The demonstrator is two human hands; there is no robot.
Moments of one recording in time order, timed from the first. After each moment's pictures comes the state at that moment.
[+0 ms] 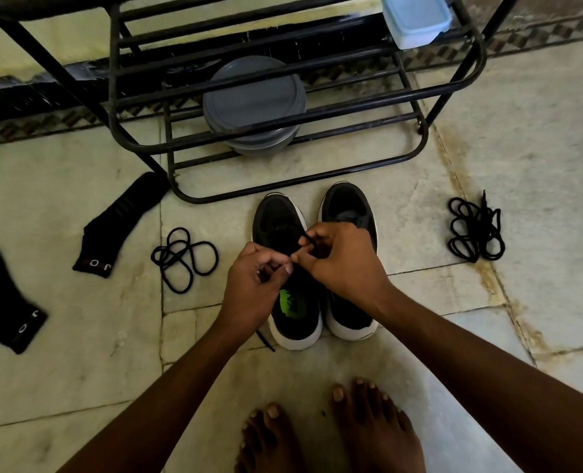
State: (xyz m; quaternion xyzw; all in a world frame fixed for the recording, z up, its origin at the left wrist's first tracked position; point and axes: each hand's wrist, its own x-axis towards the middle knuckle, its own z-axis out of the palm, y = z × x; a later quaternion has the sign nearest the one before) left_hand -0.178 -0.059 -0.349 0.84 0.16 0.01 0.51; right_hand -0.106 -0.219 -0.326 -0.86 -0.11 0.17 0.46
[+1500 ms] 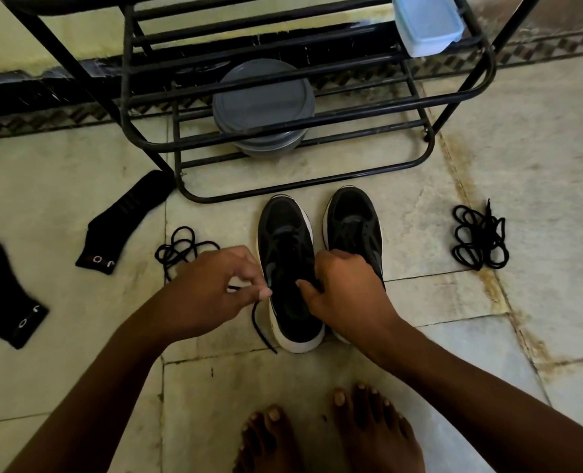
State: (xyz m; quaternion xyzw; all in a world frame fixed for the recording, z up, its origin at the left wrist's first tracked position) left_hand -0.184 0.002 -0.266 0.91 -0.01 -0.21 0.35; right_hand -0.138 -0.216 -0.310 -0.93 -0.20 0.19 0.25
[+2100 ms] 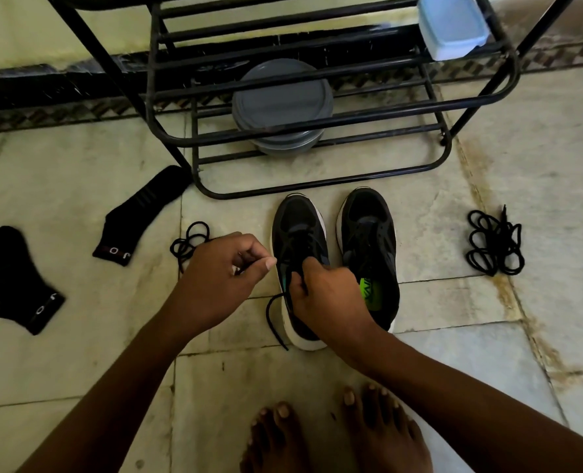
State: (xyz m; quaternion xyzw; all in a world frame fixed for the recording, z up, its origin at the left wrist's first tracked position) left_hand -0.192 0.004 -0.279 0.90 0.07 -0.05 0.42; right_hand -0.162 -0.177 -0.336 -0.92 -0.22 0.07 0.32
